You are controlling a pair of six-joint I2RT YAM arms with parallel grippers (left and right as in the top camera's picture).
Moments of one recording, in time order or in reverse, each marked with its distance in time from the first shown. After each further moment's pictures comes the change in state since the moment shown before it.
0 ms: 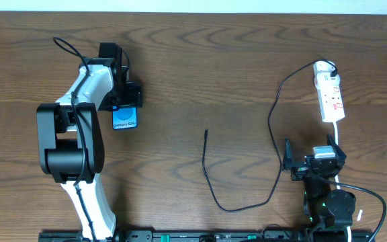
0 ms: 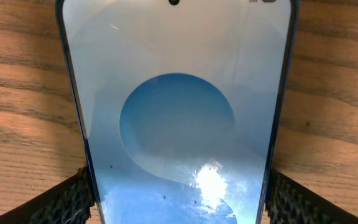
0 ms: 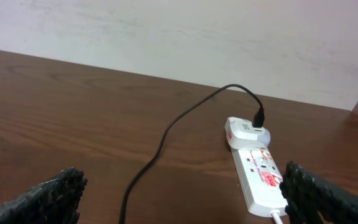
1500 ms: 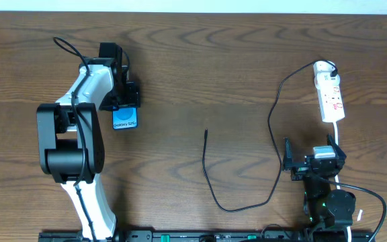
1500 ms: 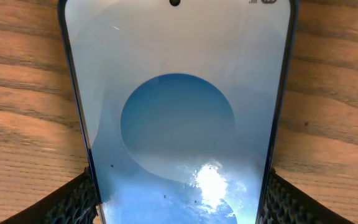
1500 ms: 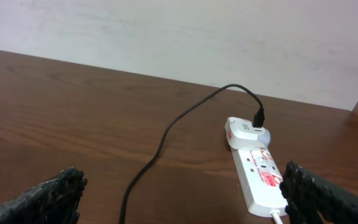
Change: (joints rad) left arm 0.000 -0.001 0.000 0.001 -0.002 0.000; right arm 0.000 0.000 0.000 0.000 0.000 0.000
